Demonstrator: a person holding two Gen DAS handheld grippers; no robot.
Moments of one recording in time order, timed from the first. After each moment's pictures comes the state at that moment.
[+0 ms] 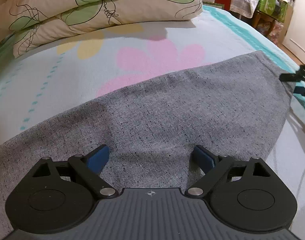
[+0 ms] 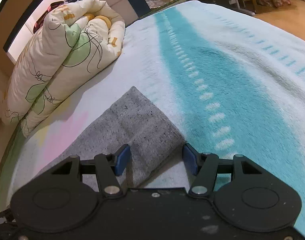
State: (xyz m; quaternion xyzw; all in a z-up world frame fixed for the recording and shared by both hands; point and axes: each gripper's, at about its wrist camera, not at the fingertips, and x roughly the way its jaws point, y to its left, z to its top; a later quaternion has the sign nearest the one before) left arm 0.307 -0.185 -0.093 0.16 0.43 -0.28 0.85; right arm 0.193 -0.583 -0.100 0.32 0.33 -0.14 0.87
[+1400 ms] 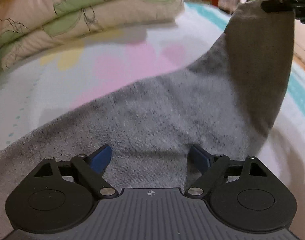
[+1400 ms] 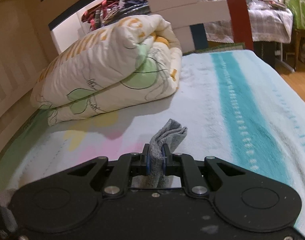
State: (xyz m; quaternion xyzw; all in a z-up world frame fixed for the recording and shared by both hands) left arm 0.294 -0.222 -0.095 0.17 0.41 -0.30 0.85; right arm 0.231 -0.520 0.027 0.17 0.29 -0.05 0.94
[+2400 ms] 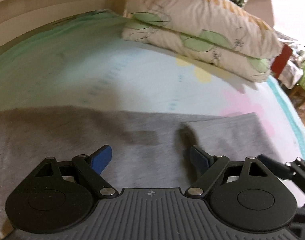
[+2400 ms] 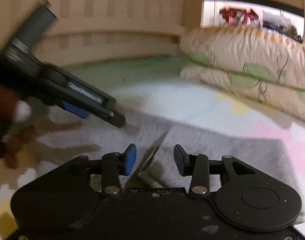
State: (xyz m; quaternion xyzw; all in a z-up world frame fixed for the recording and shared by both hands) left arm 0.296 0.034 -0.029 -0.03 0.41 -0.16 0.90; right arm 0.143 -0.159 -0.026 -0.05 0.23 0.19 0.95
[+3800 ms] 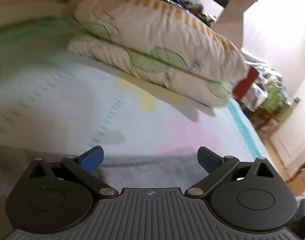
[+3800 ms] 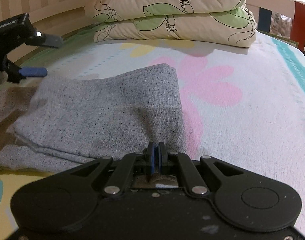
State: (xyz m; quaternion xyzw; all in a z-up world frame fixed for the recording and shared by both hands) left arm 0.336 -0.028 -0.034 -0.11 0.35 -0.25 0.90; right arm 0.182 -0.316 -0.079 0.04 0.37 0.04 0.93
